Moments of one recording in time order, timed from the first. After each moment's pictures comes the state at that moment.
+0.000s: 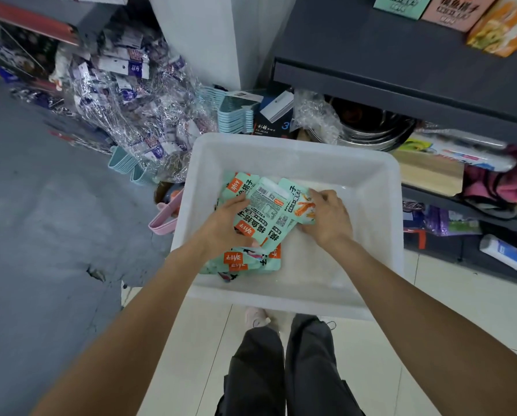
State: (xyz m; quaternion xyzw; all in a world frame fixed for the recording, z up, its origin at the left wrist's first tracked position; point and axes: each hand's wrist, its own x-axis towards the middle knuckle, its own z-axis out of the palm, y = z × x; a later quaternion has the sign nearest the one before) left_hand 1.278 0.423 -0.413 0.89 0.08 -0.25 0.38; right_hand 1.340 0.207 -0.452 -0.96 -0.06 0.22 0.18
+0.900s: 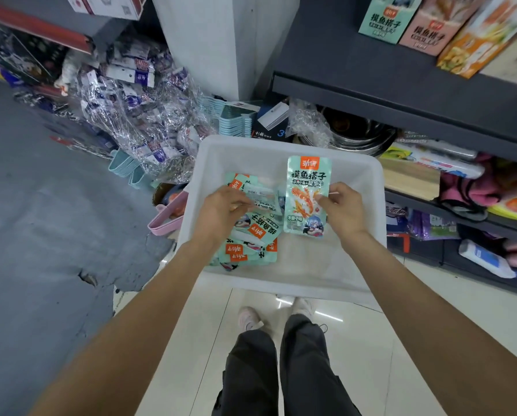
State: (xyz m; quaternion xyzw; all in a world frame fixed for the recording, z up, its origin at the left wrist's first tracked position) left_hand 1.268 0.415 -0.385 0.90 0.12 -0.04 0.42; right_hand 1.325 0.199 -0.383 -0.83 0.14 0.15 0.51
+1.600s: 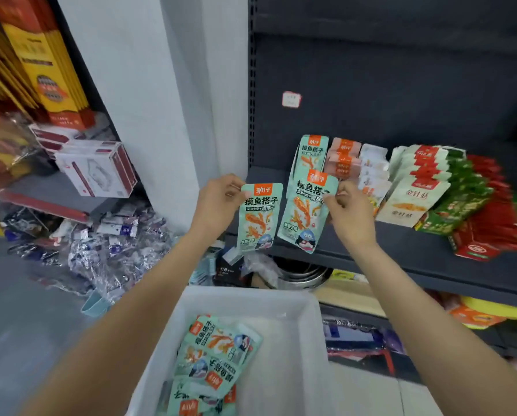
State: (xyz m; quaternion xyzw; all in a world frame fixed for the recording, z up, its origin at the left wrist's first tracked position) left_hand 1.453 0.362 -0.163 0.85 0.05 0.10 0.52; right_hand 1.474 0.137 -0.177 -0.85 0.00 -0.11 0.52
